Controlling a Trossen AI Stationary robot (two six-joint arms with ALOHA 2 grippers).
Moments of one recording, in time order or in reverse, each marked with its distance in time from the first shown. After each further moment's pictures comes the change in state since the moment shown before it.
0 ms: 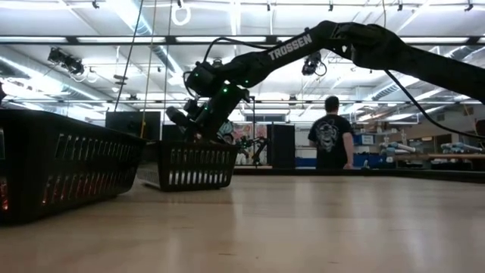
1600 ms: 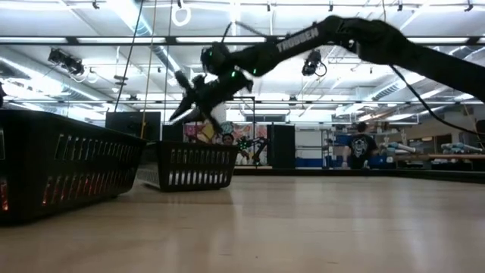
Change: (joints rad) left arm 0.080 -0.059 -0.033 -0.775 -0.524 0.260; right arm -0.056 -0.086 0.002 0.218 -0.231 0.122
